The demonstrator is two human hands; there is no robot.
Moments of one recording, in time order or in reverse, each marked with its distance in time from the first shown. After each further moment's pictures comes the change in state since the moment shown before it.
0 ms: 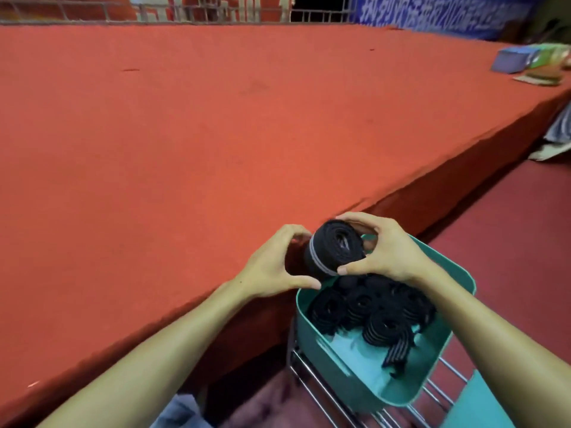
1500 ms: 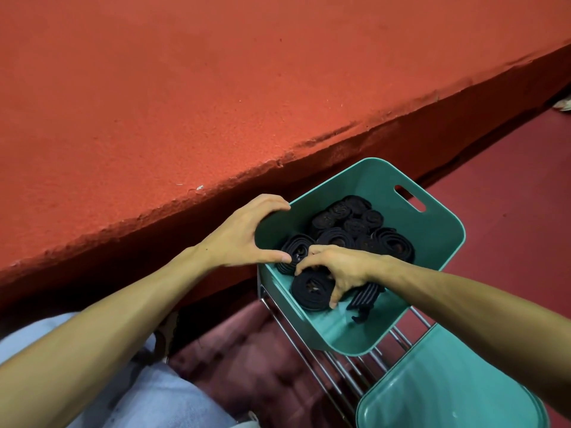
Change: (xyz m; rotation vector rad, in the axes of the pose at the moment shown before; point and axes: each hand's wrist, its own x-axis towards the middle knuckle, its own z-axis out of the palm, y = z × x) left_hand -0.016 -0.055 0.076 0.082 -0.056 0.088; right_hand -0.017 0.163 0.054 -0.525 -0.871 -0.044
